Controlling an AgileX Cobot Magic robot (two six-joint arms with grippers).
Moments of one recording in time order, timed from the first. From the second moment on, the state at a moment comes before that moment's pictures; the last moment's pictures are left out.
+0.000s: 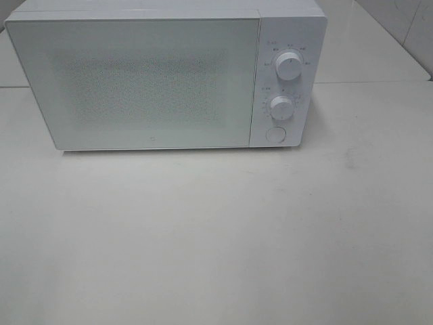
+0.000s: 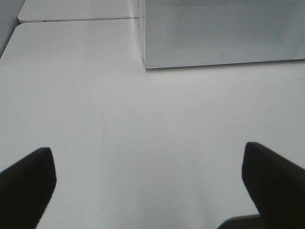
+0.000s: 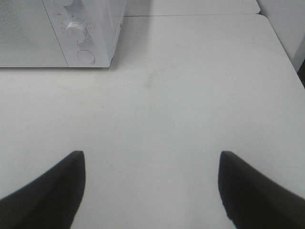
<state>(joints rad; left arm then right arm) -0.03 0.00 -0.52 -0.10 1.08 0.07 0.16 0.00 -0.50 -0.10 1.01 0.21</state>
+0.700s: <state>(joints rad) -0.03 0.00 -0.52 -0.10 1.08 0.07 0.16 0.00 -0.51 -0.10 1.00 0.21</state>
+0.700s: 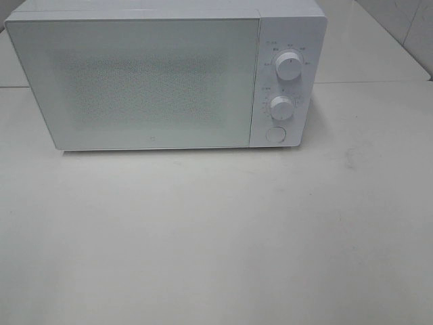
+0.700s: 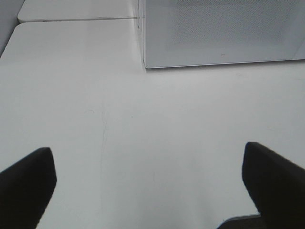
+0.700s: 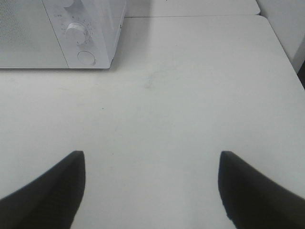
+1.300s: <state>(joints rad) -0.03 0.00 -0.52 -0.10 1.08 0.07 0.16 0.19 -0.53 -0.10 0.76 0.21</state>
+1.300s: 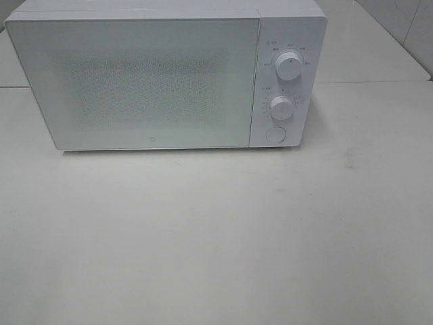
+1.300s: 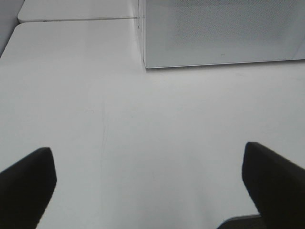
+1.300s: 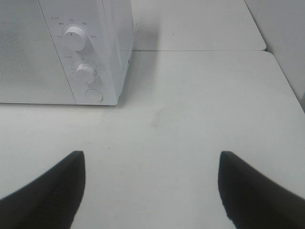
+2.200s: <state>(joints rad) -0.03 0.00 -0.52 -0.10 1.08 0.07 0.16 0.59 -0.37 -0.12 0.23 0.21</state>
